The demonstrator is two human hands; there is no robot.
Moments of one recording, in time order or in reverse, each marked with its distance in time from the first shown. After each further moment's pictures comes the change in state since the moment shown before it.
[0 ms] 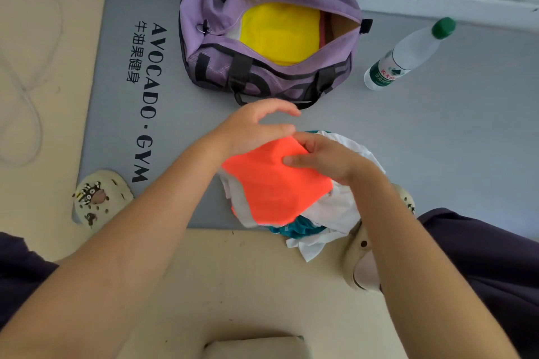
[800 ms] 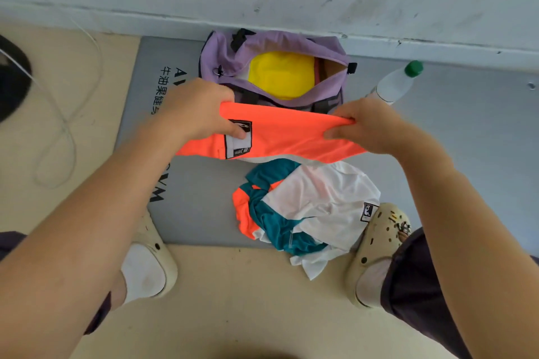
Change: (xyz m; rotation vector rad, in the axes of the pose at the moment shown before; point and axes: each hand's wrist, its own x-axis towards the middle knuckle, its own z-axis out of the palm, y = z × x) left_hand -0.043 0.065 -0.092 0.861 0.253 -0.079; right_hand -0.064 -0.110 -0.045 -1.071 0.418 -0.060
